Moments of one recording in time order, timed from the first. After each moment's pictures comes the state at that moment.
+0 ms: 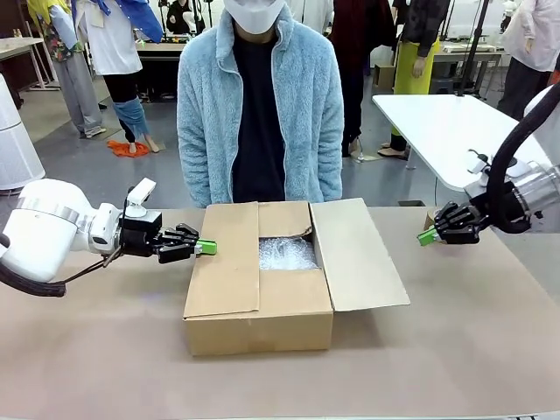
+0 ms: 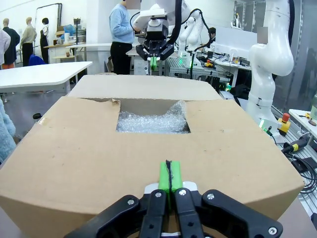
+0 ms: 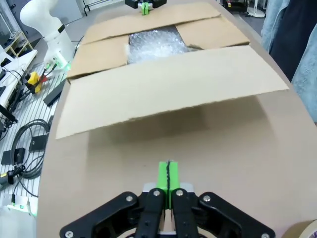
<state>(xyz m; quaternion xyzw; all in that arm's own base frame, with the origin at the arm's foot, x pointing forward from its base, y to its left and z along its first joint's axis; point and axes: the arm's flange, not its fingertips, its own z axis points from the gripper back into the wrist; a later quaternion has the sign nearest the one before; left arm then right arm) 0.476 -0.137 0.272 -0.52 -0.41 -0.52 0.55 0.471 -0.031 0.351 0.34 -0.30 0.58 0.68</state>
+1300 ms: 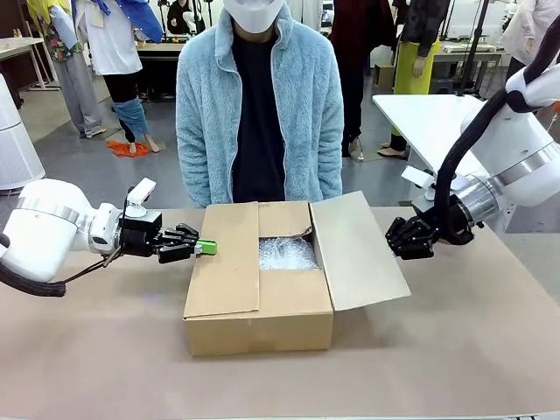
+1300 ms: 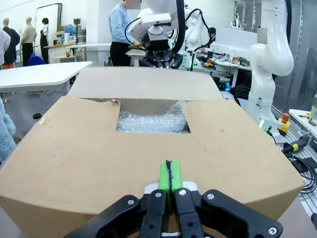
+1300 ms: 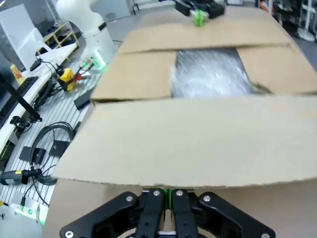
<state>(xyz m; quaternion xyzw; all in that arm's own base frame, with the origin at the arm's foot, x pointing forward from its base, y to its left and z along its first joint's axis) 0.476 -0.137 0.272 -0.52 -0.41 -0.52 0.55 0.465 0.068 0.335 0.42 -0.26 0.63 0.59</state>
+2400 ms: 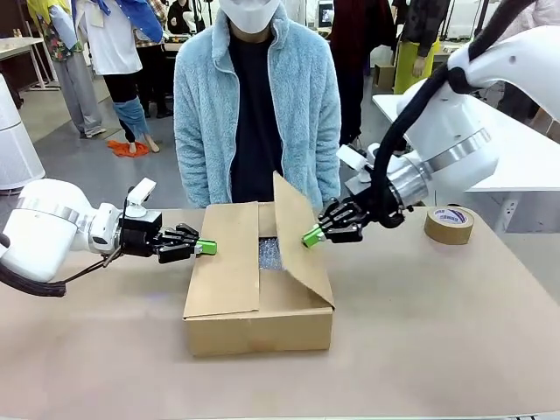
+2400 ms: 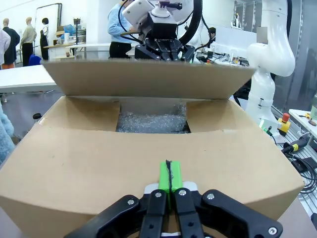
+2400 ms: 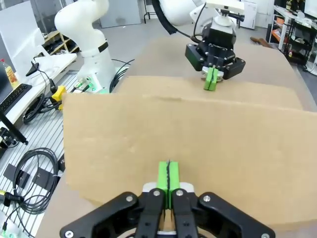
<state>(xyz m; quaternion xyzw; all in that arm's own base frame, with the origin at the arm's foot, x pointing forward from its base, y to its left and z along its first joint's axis) 0.476 -0.137 0.272 -0.52 -0.41 -0.52 0.55 0.471 0.198 0.363 0.42 -0.29 0.66 0.55</state>
